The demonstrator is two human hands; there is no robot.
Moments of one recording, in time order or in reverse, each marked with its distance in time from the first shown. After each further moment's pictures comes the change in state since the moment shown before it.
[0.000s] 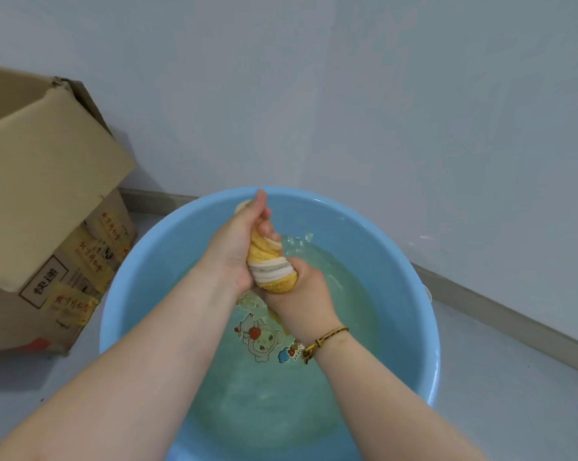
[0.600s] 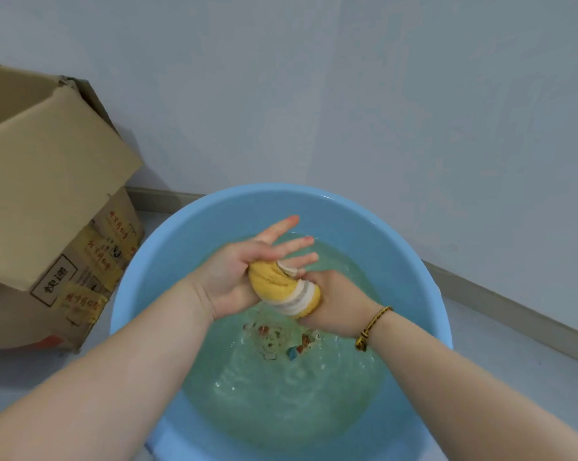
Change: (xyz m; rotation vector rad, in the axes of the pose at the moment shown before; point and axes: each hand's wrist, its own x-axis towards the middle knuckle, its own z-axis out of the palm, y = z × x) left_hand -0.011 -0.005 -0.035 0.231 -0.494 -0.180; right_hand -0.001 -0.003 -0.044 -0.543 -0.443 -0.087
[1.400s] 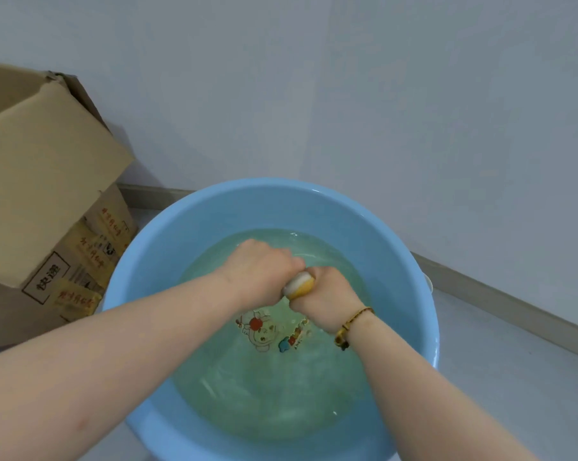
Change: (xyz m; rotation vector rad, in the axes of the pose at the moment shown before) left_hand 0.018 -0.010 0.020 2.342 0.060 0.117; right_hand 0.006 0.015 0.015 0.203 0.141 0.244
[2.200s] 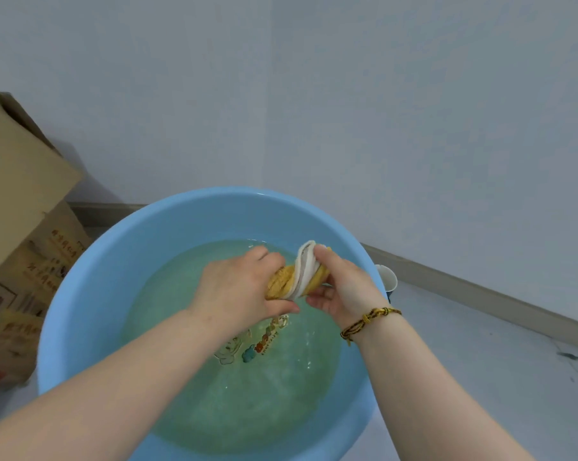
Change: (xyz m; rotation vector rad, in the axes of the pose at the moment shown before) left_hand -0.004 0.036 -0.013 -0.278 0.193 -0.174; right_hand -0.032 0.018 -0.048 1.028 0.219 0.216
